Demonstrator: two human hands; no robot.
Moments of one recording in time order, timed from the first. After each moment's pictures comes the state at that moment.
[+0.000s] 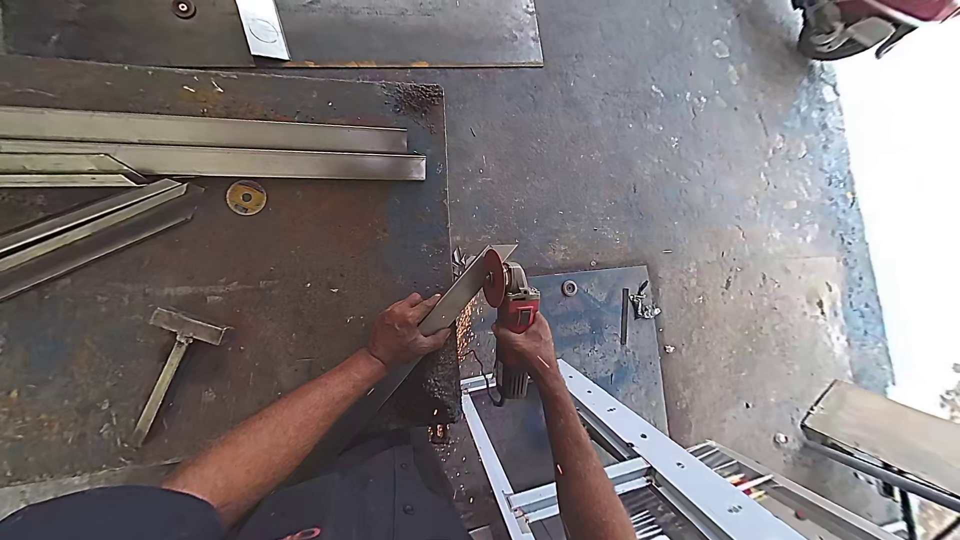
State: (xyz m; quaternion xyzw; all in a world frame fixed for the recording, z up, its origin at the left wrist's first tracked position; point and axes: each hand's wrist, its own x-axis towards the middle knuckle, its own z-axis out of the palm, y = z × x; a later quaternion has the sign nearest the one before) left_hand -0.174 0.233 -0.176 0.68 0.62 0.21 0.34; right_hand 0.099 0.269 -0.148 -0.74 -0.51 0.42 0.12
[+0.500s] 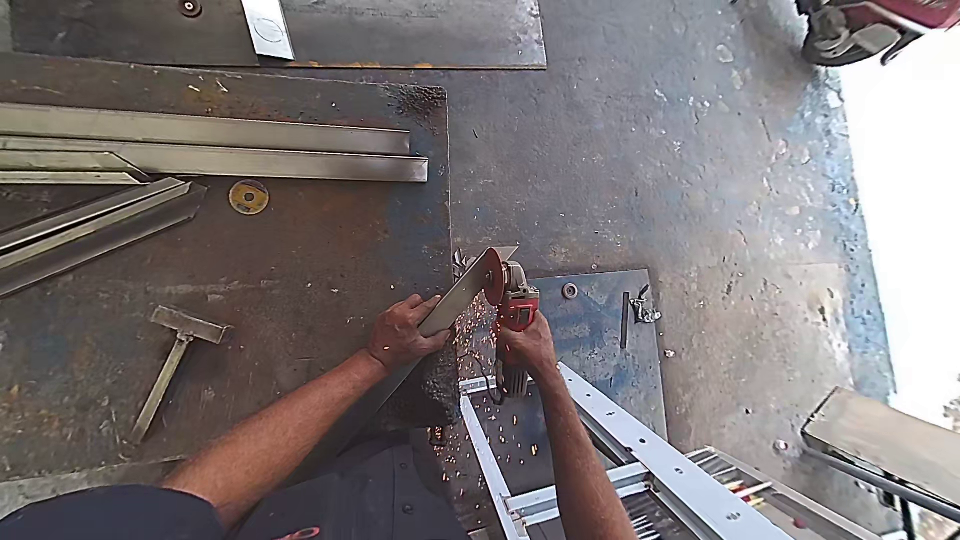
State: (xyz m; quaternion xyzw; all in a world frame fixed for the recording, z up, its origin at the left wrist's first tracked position) left_hand -0.173 0.233 -0.177 0.68 0.62 0.21 0.33; right_hand 0.097 0.278 -0.146 -0.73 -0.52 0.42 0.12
